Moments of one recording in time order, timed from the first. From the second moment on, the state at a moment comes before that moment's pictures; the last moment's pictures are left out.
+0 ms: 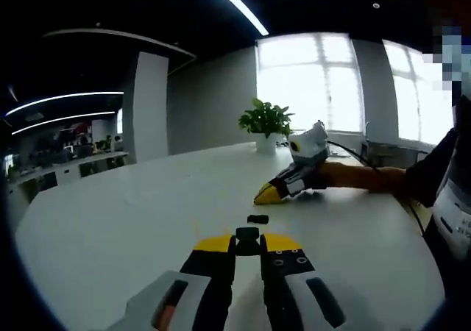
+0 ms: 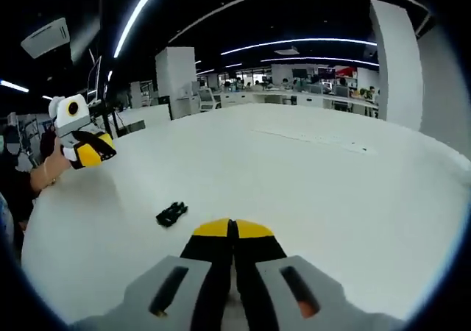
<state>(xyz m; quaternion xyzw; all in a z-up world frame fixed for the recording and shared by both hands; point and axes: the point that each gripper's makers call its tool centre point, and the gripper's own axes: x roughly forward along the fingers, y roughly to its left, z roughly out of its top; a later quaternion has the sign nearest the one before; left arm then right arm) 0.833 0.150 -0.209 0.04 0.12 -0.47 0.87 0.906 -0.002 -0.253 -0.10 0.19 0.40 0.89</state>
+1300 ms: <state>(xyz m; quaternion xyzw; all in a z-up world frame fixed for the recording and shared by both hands) 0.835 0.159 -0.191 0.02 0.10 -0.46 0.88 0.877 0.053 -0.252 -0.13 0.21 0.38 0.89</state>
